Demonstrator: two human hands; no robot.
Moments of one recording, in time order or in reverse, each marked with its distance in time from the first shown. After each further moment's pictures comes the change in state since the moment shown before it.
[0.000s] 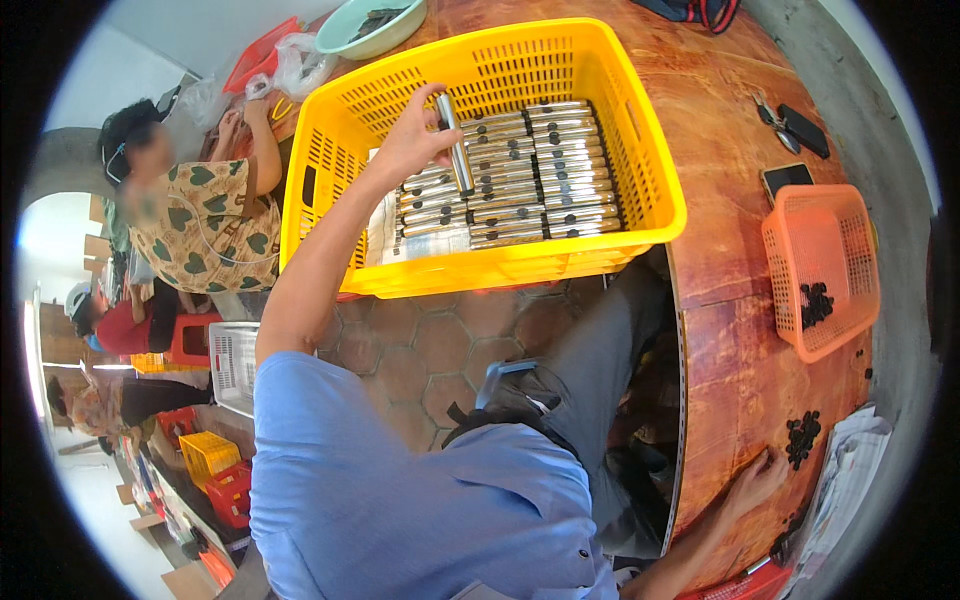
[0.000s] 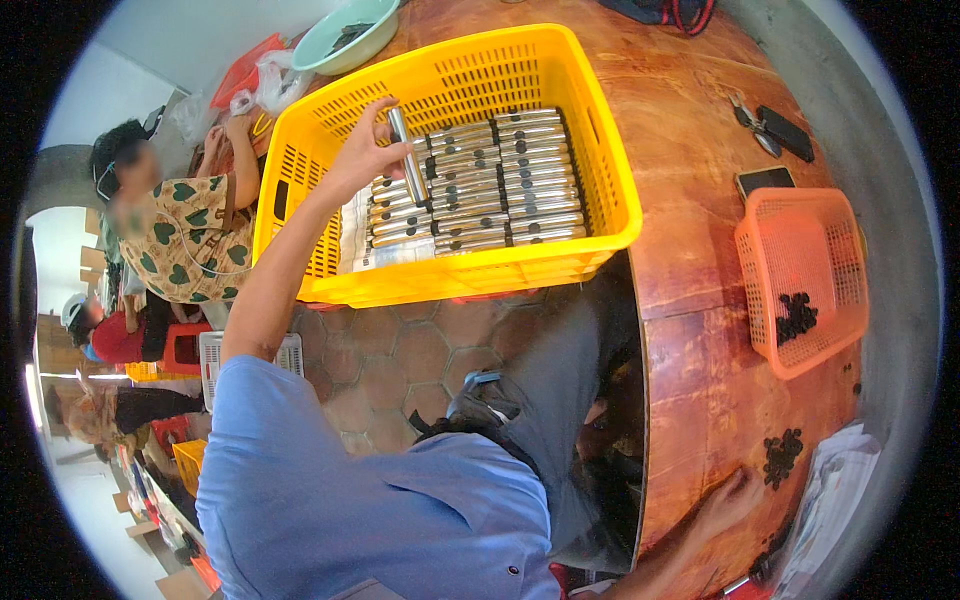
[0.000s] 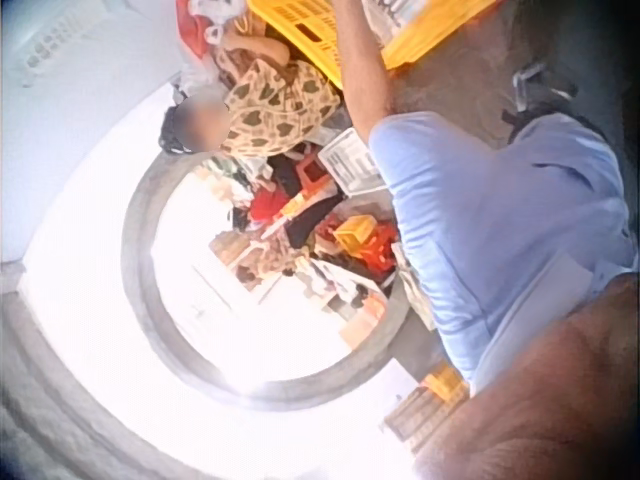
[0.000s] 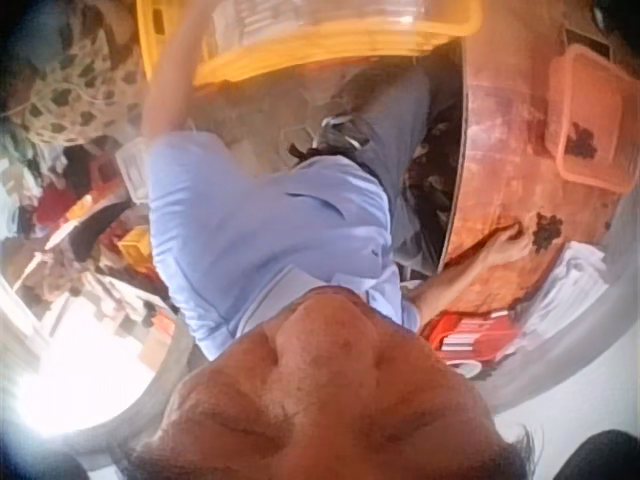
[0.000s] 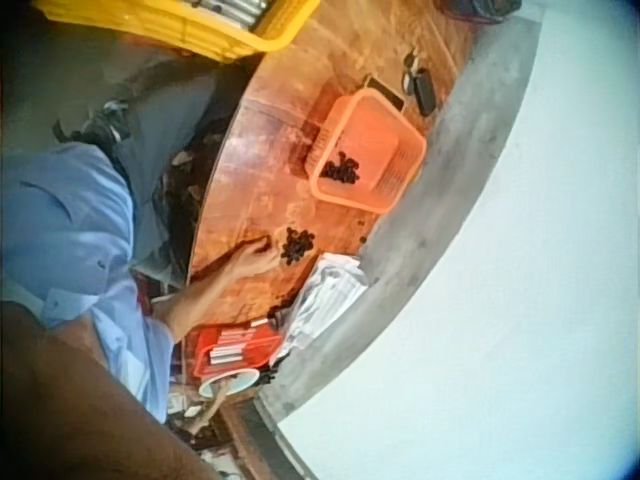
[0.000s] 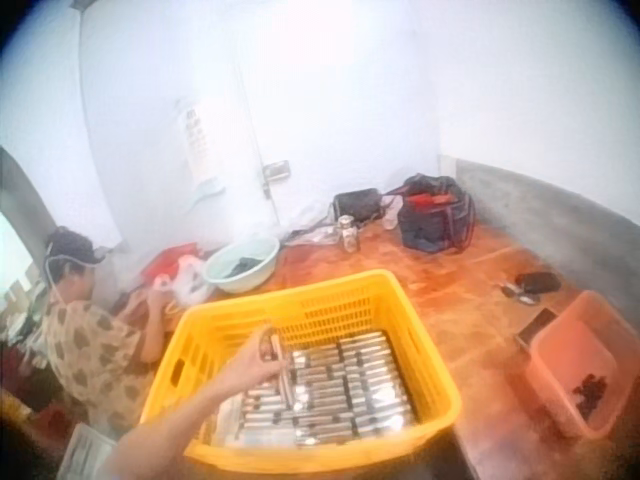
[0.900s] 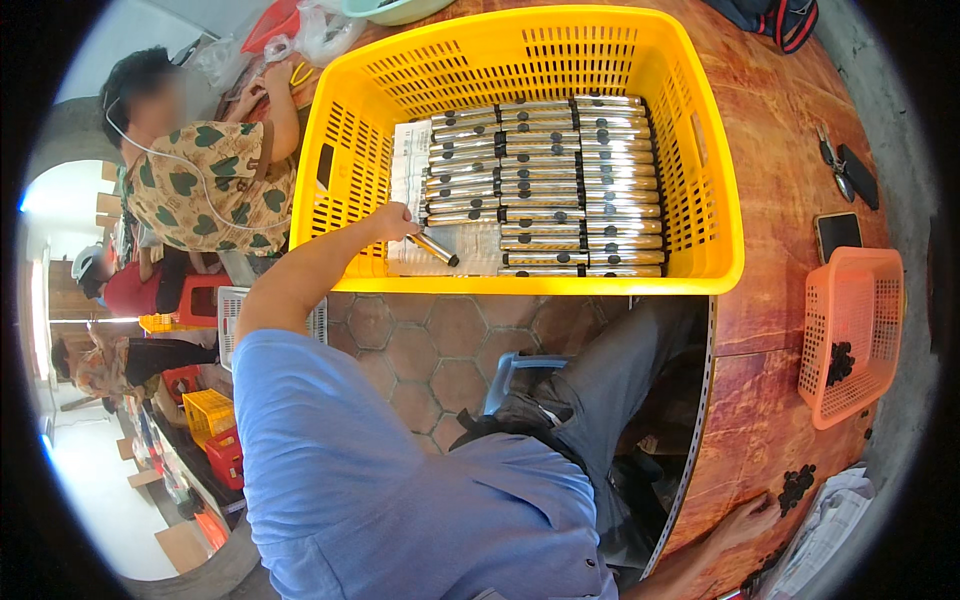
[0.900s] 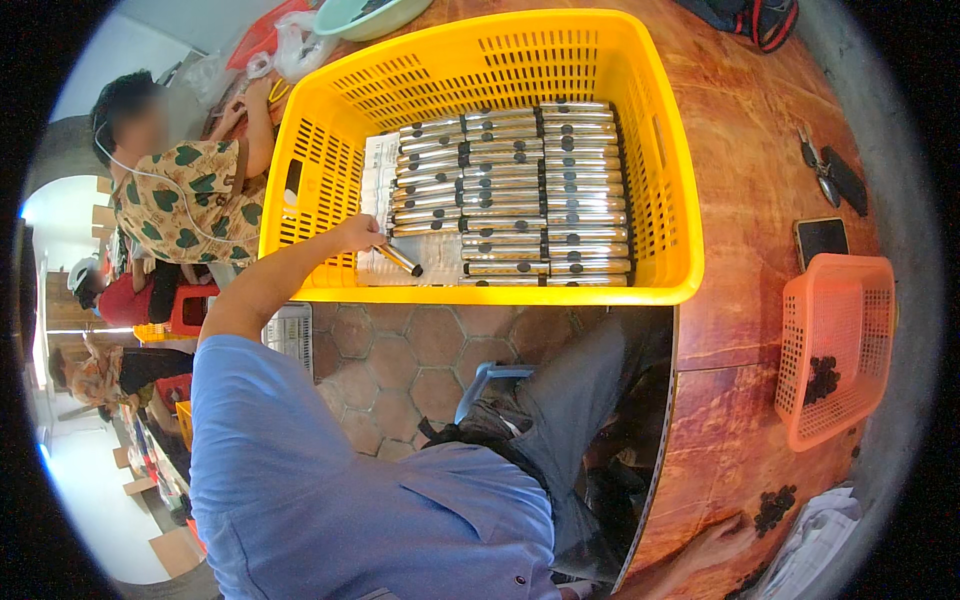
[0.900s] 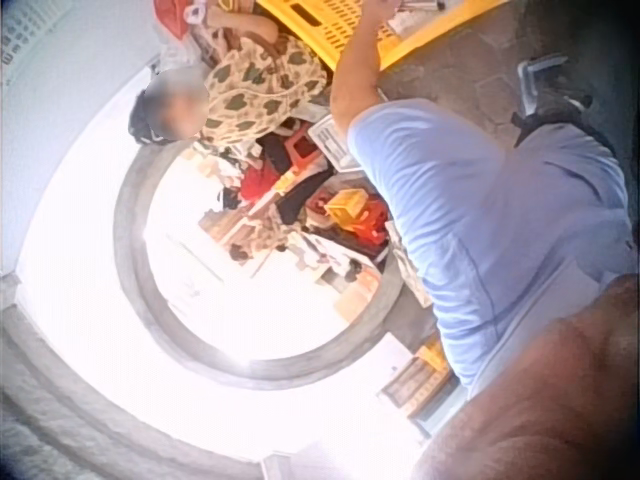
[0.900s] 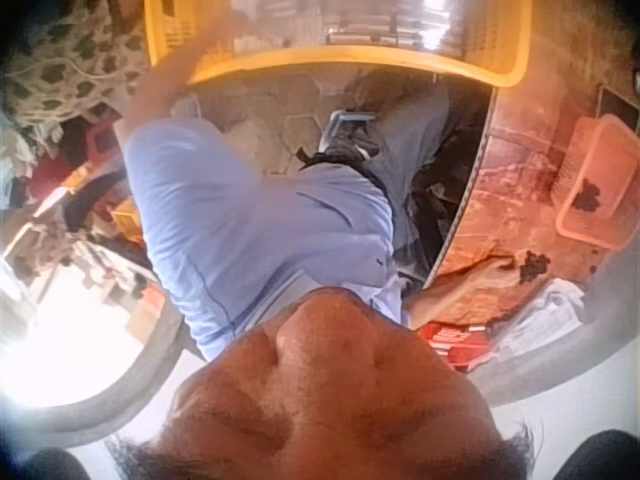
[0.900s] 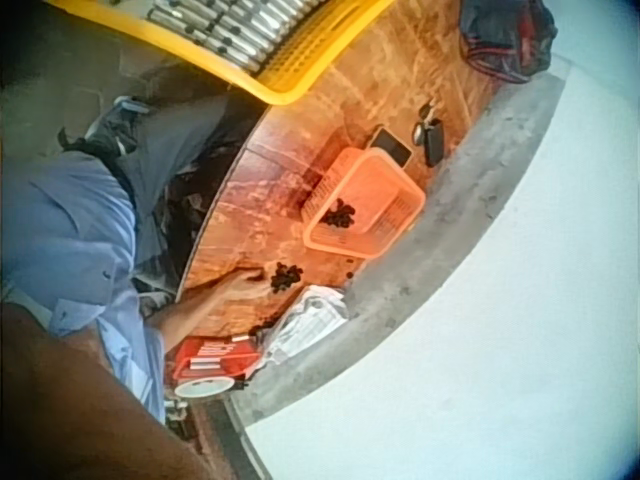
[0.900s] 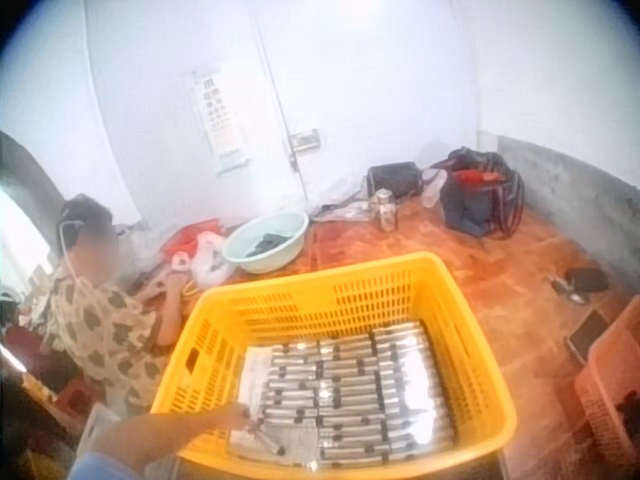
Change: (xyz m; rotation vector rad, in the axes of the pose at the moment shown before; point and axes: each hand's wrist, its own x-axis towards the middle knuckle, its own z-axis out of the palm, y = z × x) left_hand -0.055 -0.270 -0.062 0.515 -0.301 -0.583; right_hand 0.007 -0.003 0.010 -0.205 0.006 0.116
